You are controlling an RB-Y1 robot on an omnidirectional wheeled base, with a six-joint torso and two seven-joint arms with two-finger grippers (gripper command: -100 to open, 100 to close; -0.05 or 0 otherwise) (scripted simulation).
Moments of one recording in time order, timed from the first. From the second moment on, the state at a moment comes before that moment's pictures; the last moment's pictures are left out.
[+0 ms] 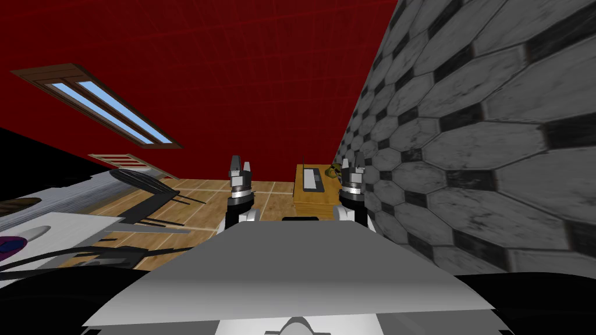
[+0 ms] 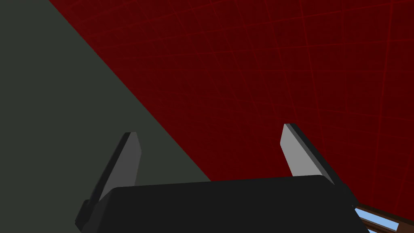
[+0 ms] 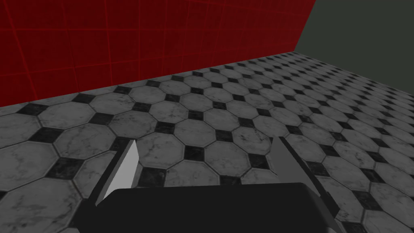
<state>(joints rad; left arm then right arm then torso) 0.54 -0.04 -0.02 -2.31 -0.12 -0.49 -0.16 0.48 0.05 0.07 -2.23 0.01 -0.55 0.16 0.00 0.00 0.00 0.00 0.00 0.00</state>
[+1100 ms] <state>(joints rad) 0.54 -0.04 -0.02 -2.31 -0.12 -0.49 -0.16 0.48 0.02 0.07 -2.23 0.01 -0.55 0.17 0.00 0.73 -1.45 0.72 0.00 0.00</state>
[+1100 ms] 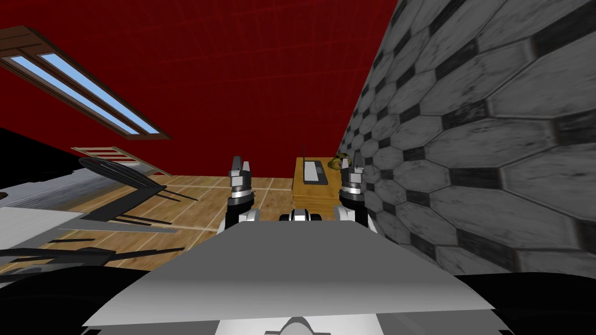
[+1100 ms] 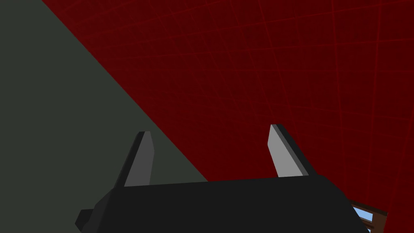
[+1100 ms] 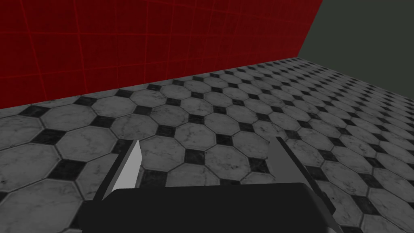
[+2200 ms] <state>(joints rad) 0.54 -0.04 -0.02 -2.31 -0.12 -0.49 -0.16 0.43 -0.15 0.05 -2.04 0.21 -0.54 0.36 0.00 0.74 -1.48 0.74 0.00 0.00</state>
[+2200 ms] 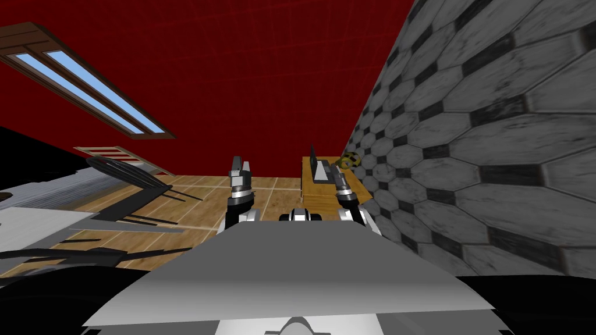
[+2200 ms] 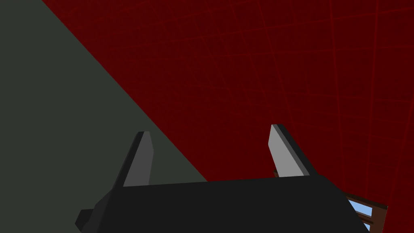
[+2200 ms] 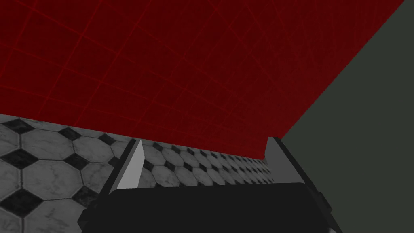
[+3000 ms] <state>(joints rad) 0.54 -0.04 -0.02 -2.31 -0.12 -0.49 -0.16 0.37 -0.16 0.00 -1.85 0.43 -0.51 0.58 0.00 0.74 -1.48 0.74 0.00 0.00</state>
